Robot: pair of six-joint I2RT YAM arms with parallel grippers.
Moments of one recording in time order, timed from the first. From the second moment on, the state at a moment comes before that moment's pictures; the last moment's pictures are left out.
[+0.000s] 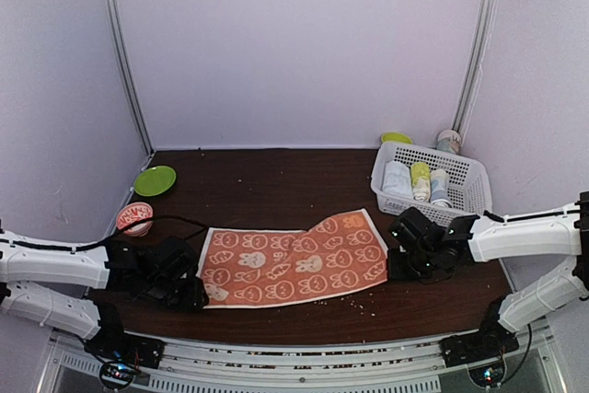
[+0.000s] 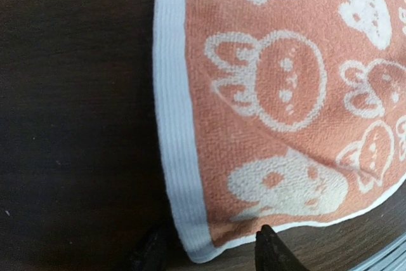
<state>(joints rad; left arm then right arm) -0.95 1.08 0.43 -0.53 -0.11 -0.97 0.84 1.31 0.63 -0.44 0.20 0.84</state>
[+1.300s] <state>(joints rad) -0.96 0.50 1.01 -0.84 -0.12 -0.71 0.85 0.66 1.11 -0.85 0.09 0.74</state>
